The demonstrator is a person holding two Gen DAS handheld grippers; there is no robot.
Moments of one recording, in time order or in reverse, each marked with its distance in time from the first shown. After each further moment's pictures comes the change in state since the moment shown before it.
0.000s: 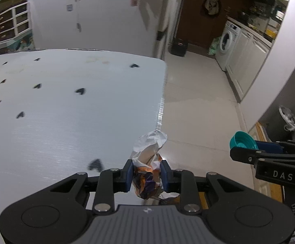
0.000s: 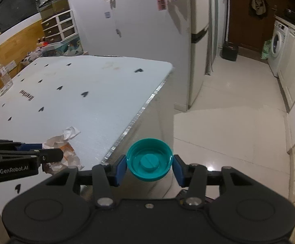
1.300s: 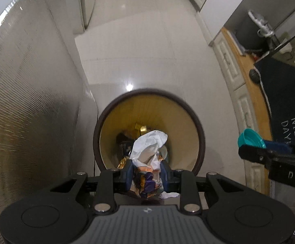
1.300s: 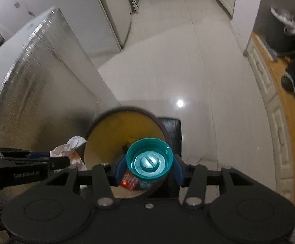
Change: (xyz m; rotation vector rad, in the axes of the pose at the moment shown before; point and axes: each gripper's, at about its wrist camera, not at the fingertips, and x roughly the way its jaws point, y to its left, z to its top) left arm 0.175 -0.139 -0.110 0.231 0.468 -0.171; right arm 0.020 -0.159 -0.177 0.418 0.287 -0.174
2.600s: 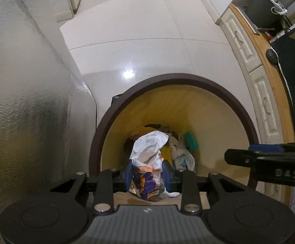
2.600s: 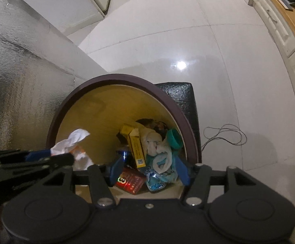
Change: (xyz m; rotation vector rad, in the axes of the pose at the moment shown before) left arm 0.142 0.039 0.039 0.080 0.085 0.009; right arm 0.175 -0.019 0.011 0.147 0.195 0.042
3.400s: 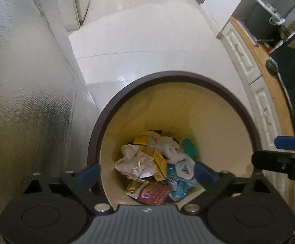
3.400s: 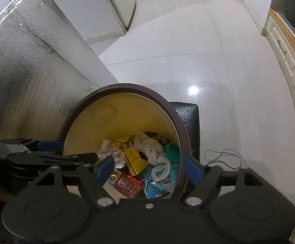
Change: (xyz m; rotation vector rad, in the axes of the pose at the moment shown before) left arm -0.012 -0.002 -0.037 -0.031 -0.127 0.007; right arm -0.036 -0.001 -0.024 -0.149 -0.142 0.050
